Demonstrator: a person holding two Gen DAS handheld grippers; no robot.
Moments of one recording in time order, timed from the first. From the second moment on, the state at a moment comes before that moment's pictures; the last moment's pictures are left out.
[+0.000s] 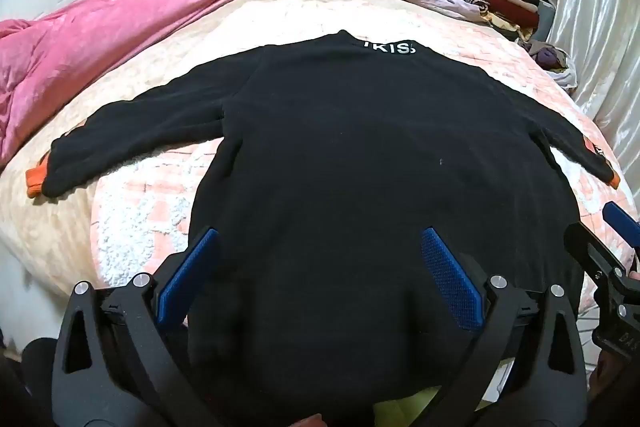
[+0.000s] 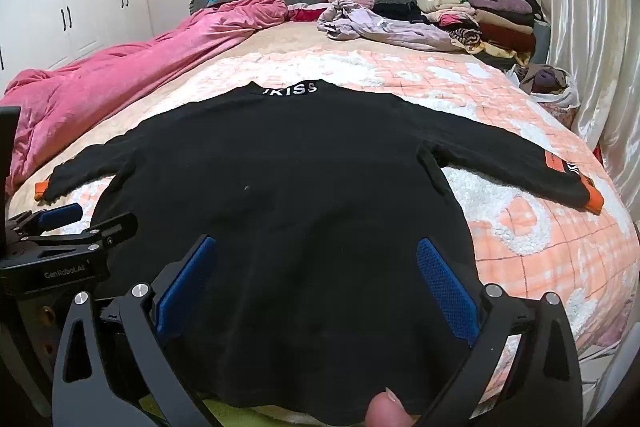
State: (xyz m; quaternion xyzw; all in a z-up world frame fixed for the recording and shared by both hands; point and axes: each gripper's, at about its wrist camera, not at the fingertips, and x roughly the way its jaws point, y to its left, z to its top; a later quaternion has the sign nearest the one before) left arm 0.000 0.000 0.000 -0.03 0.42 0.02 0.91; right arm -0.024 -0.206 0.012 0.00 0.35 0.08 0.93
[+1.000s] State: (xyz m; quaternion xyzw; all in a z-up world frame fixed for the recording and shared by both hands) left arm -0.001 0.004 0.005 -0.03 0.42 0.02 0.91; right arm -0.026 -0.206 0.014 0.00 0.35 0.08 0.93
